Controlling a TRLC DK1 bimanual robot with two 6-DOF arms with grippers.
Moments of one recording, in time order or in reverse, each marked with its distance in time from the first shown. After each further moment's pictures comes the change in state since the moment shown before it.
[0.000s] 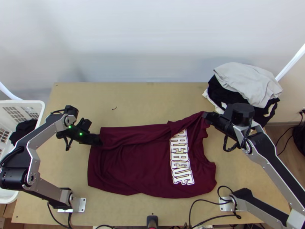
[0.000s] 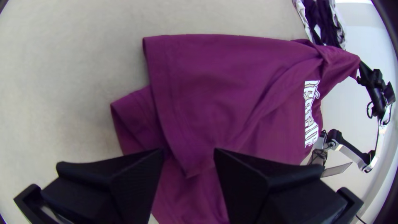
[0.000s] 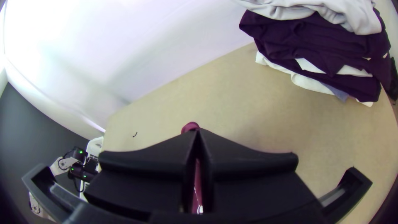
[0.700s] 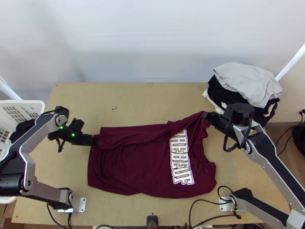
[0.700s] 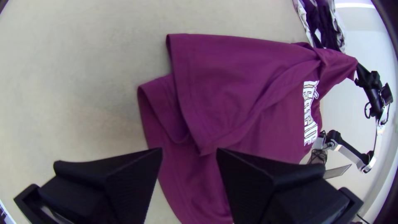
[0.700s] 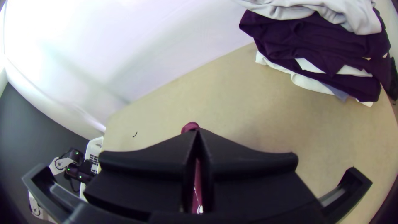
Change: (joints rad) left arm 0.080 -0.049 0.000 -0.077 -0.012 0.061; right arm 0.000 0.000 0.000 0.000 0.000 0.000
